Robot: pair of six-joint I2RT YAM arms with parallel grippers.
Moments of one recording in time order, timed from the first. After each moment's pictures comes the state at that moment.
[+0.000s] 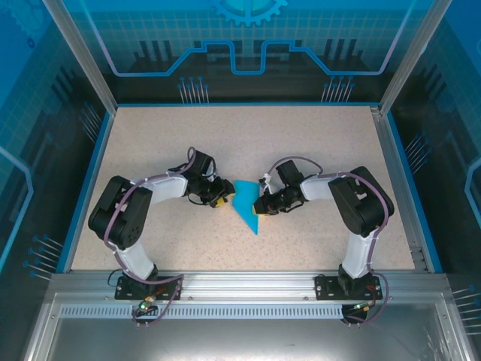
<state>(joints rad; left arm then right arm) -0.38 1.74 0.92 -0.26 0.53 -0.95 0.47 1.88 0.88 -0.17 -0.81 0.37</state>
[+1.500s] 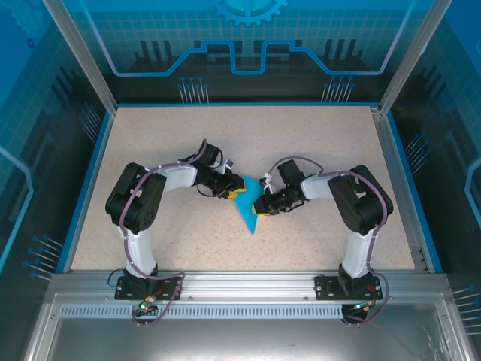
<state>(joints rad) -0.38 1.92 1.09 -0.25 0.77 -0.82 0.45 1.90 0.89 -0.18 -0.87 0.35</state>
